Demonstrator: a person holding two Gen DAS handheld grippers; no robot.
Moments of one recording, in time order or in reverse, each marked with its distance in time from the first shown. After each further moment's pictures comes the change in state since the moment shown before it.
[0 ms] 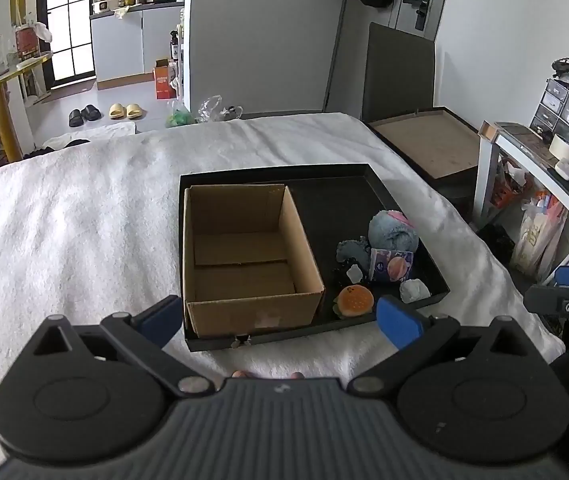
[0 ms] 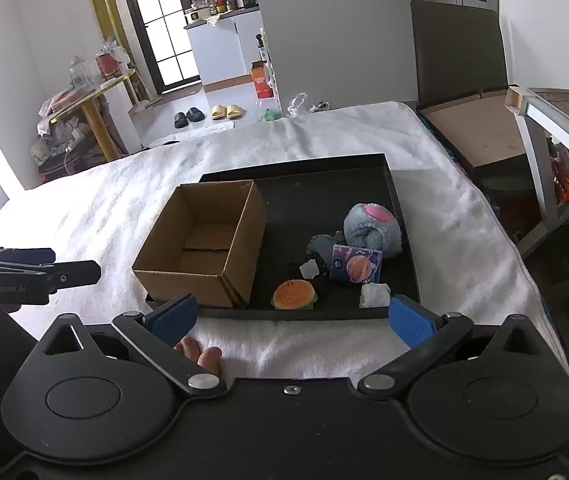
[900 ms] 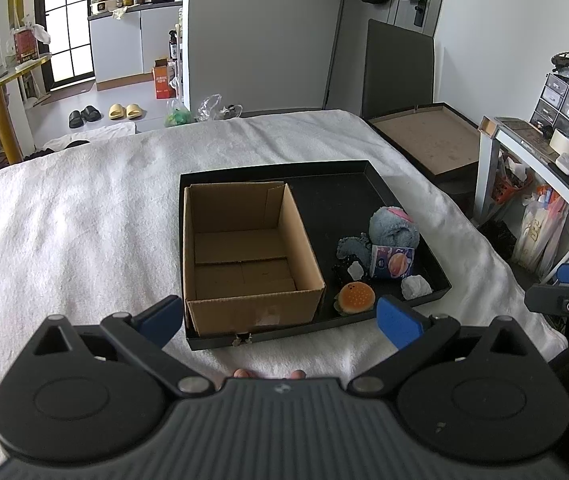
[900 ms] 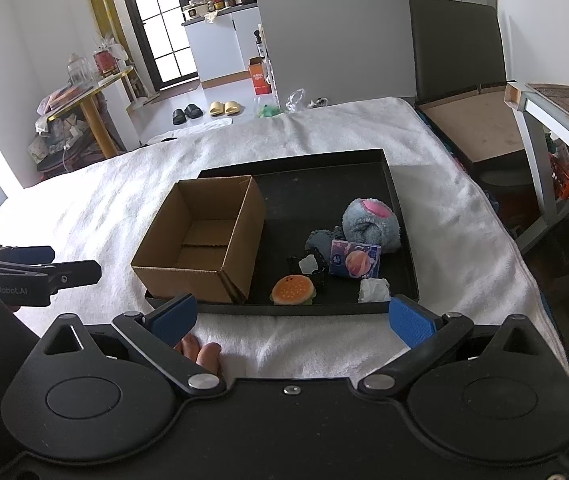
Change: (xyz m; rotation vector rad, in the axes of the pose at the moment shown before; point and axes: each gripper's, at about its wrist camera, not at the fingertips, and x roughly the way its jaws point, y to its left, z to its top) left arm 0.000 -0.001 -0.002 0.004 0.001 0.004; right arm 0.000 0.003 -0.002 0.002 0.007 -0.004
